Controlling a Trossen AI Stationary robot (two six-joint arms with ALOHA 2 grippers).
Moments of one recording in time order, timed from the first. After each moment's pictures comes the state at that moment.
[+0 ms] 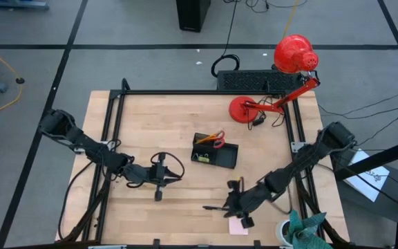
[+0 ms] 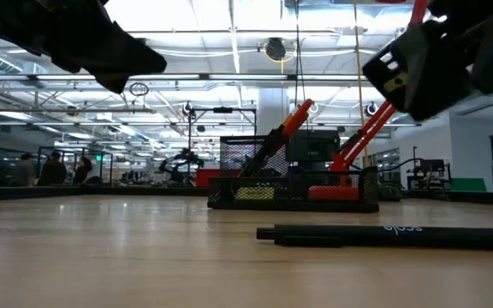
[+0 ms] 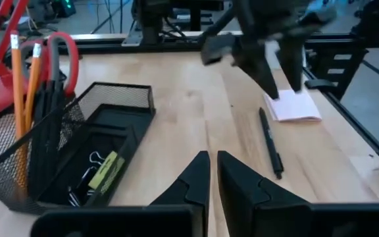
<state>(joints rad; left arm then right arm) -0.49 1.36 0.48 0.55 -0.41 -0.16 0.61 1.67 0.87 0.05 0.10 0.35</state>
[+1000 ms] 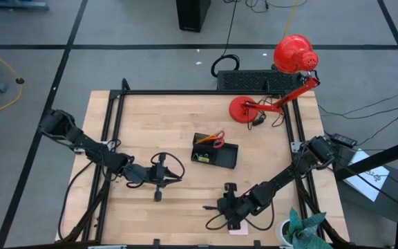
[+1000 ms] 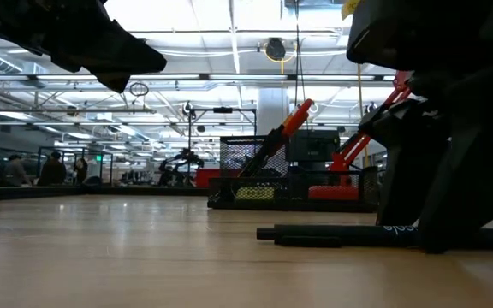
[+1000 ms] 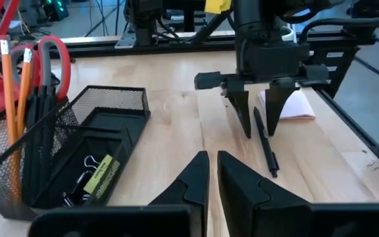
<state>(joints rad) -0.49 1.36 0.48 0.56 -0.39 -0.14 0.62 1.97 1.06 -0.19 0.25 0.54</state>
